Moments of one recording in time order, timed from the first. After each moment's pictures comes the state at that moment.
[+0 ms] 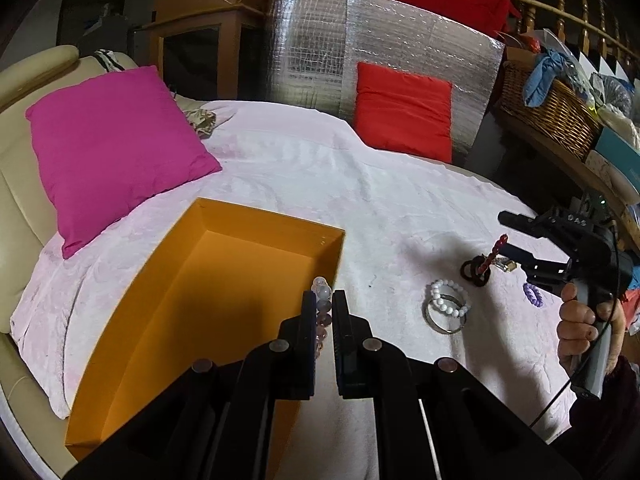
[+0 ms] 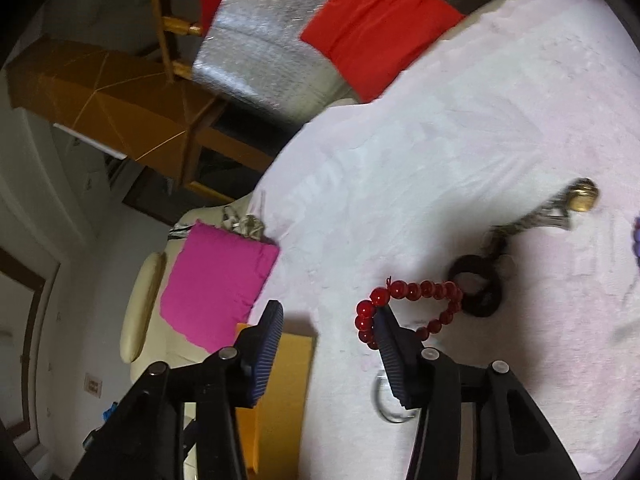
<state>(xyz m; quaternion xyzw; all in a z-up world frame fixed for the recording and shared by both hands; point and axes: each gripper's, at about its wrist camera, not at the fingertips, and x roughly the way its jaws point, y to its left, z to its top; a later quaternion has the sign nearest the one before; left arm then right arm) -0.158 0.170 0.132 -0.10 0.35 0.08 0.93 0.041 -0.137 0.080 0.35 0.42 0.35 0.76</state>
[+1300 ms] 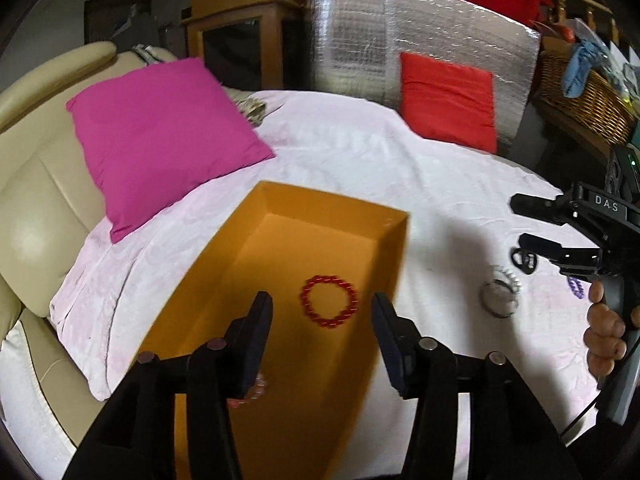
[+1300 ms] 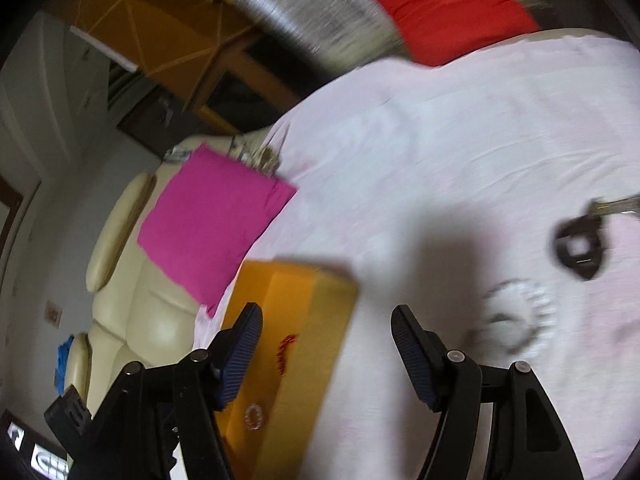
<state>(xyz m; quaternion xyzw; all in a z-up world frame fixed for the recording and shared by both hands) -0.178 0.182 0.128 -0.07 0.37 0.15 0.91 0.009 -0.060 0.099 0.23 0.45 0.34 0.79</state>
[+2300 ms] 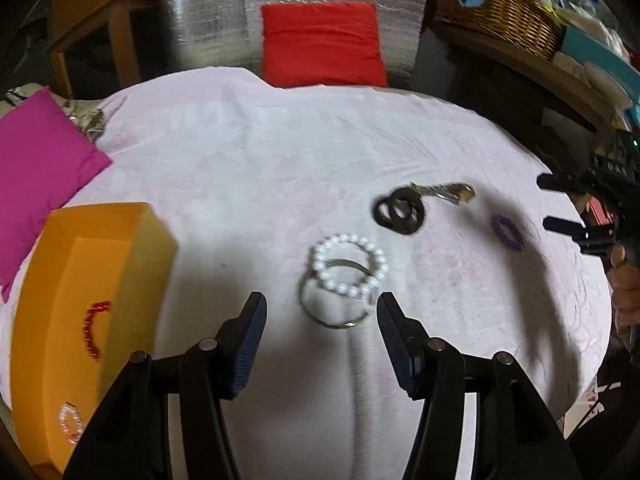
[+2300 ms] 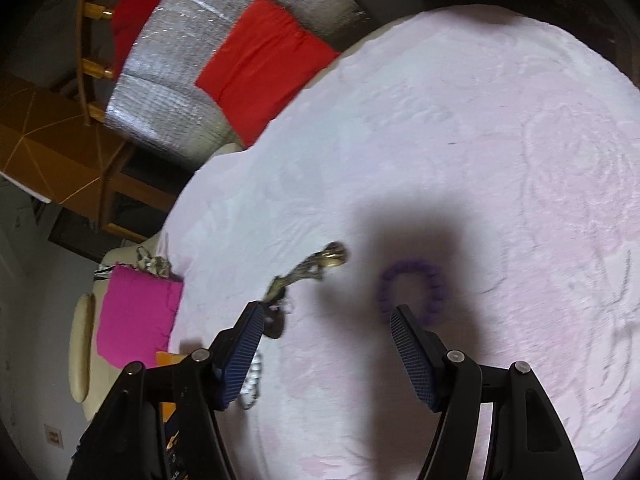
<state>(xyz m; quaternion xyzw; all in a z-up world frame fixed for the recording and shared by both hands) -0.070 0.024 0.076 -0.01 0.44 -0.01 0.90 0.053 -0.309 0.054 0.33 0.48 0.16 0.80</state>
